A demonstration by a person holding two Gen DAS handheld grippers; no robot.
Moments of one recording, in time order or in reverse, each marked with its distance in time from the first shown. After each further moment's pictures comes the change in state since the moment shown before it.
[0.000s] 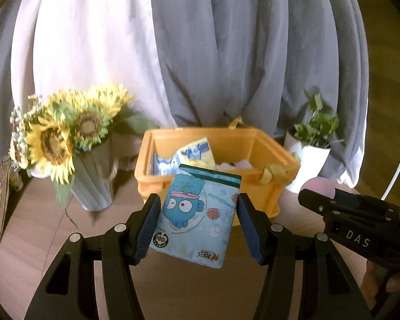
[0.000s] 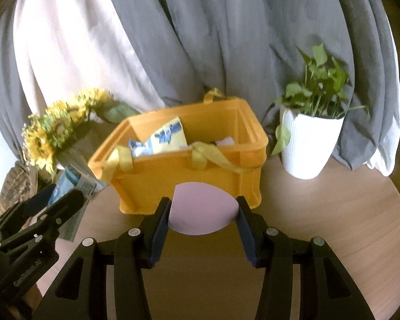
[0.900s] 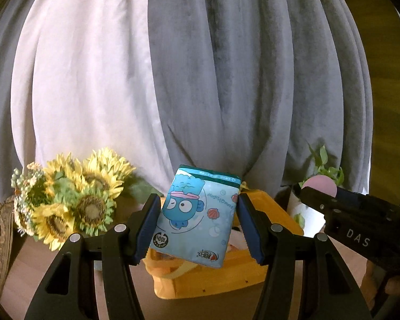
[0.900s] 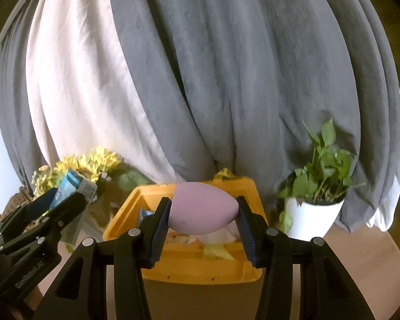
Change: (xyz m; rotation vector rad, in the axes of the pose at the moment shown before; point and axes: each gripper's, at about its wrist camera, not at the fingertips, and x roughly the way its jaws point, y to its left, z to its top) left arm 0.008 0.001 0.079 0.021 -0.198 0.025; right arm -0.016 0.012 0.081 -0.047 -0.240 0.012
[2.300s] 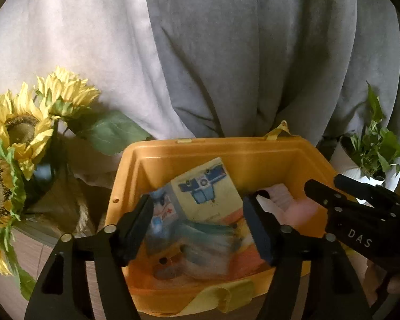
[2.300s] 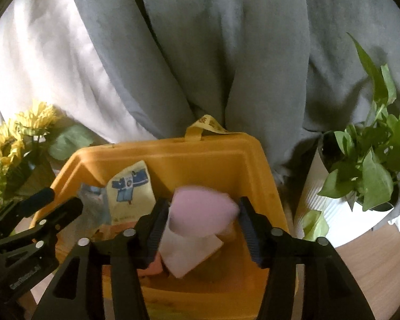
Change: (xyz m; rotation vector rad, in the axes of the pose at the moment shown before) left arm 0.160 0.019 -0.039 -0.032 0.374 0.015; right arm 0.168 -0.031 -0.024 -0.011 0.318 -0.064
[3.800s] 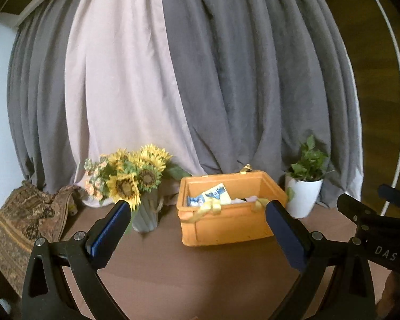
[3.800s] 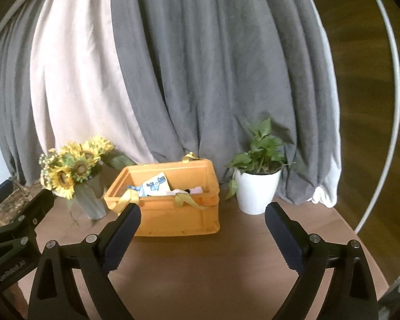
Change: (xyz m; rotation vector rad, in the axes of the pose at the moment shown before) left arm -0.337 -0.044 -0.121 0.029 -0.364 0.154; right arm -0.319 0.011 -0.131 0.016 -0.312 -0.098
